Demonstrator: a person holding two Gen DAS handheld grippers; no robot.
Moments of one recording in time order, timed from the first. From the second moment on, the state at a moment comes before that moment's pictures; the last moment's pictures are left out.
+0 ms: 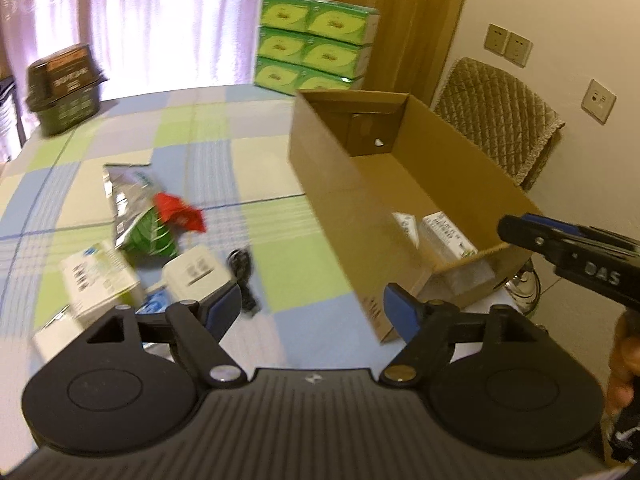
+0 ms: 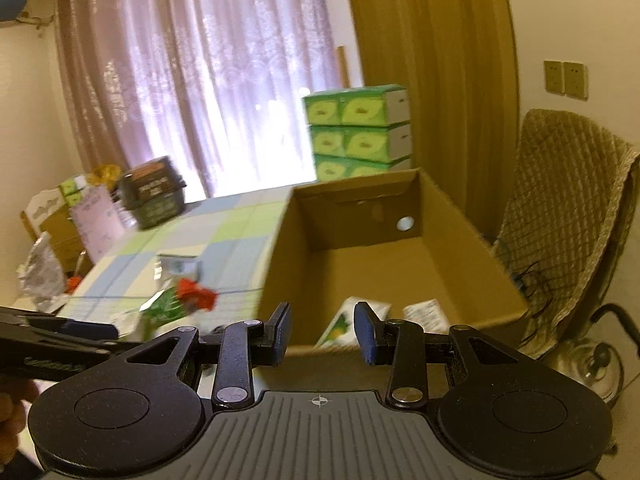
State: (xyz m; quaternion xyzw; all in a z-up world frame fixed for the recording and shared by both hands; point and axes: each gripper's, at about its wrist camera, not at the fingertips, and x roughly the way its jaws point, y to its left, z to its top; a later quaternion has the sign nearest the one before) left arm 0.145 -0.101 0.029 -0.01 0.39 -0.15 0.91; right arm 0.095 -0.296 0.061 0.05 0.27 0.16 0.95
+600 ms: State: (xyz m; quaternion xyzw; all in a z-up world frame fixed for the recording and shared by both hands) left arm 0.084 0.024 0.020 -0.03 0.40 -0.04 0.92; right arm 0.054 -0.209 0.037 0.01 0.32 0.24 0.92
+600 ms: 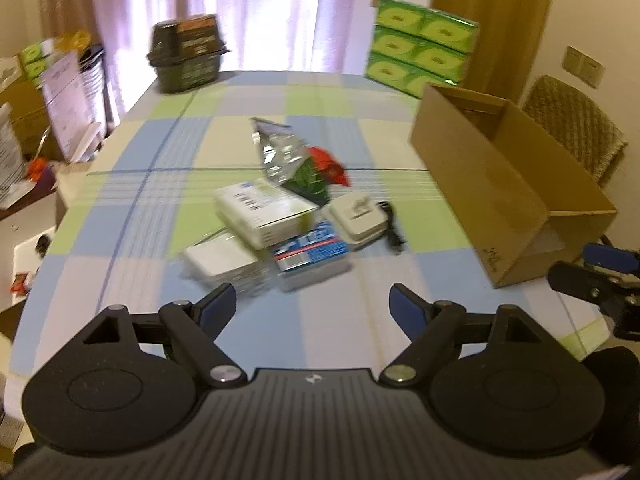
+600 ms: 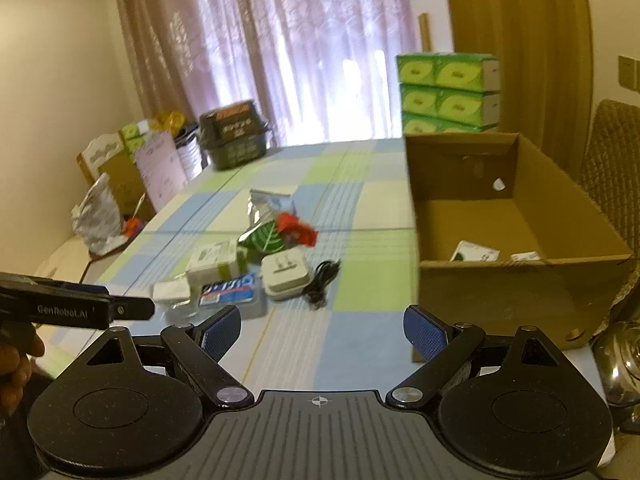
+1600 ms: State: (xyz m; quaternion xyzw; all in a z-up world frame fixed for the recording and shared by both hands) left arm 0.124 0.075 -0.034 0.03 0.43 -0.06 0.90; right arm 0.095 -0.146 -0.014 -0.04 0.38 0.27 0.88
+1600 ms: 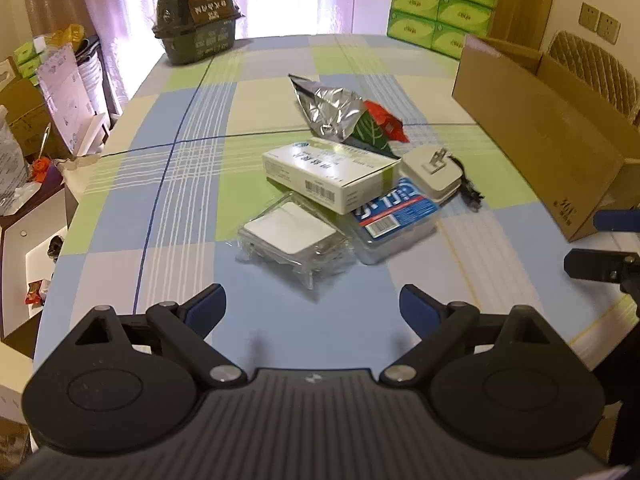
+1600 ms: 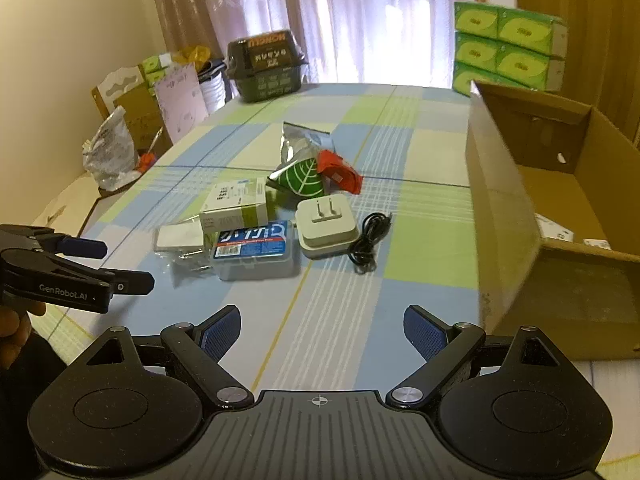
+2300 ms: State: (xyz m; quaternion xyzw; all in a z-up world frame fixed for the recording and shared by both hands) left arm 0.200 0.077 -0.079 0.18 0.43 -0.19 0.86; right arm 0.170 -0.118 -0.055 -0.06 0.41 0.28 0.87
